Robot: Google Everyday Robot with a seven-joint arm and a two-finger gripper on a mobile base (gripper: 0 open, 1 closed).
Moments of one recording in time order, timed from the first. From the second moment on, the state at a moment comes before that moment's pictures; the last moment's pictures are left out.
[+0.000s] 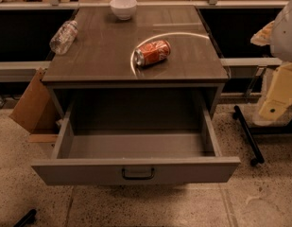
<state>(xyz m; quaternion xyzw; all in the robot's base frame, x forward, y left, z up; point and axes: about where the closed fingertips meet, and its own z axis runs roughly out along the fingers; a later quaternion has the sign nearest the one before) 0.438 -0.216 0.977 -0.60 0.78 -0.04 0.16</state>
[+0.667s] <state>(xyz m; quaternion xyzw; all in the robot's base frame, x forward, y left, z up) 0.467 -0.203 0.974 -0.62 0.76 -0.03 0.19</state>
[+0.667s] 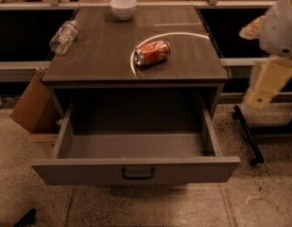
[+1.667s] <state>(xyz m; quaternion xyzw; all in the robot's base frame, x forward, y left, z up) 0.592 -0.137 0.956 -0.68 0.66 0.05 0.32</state>
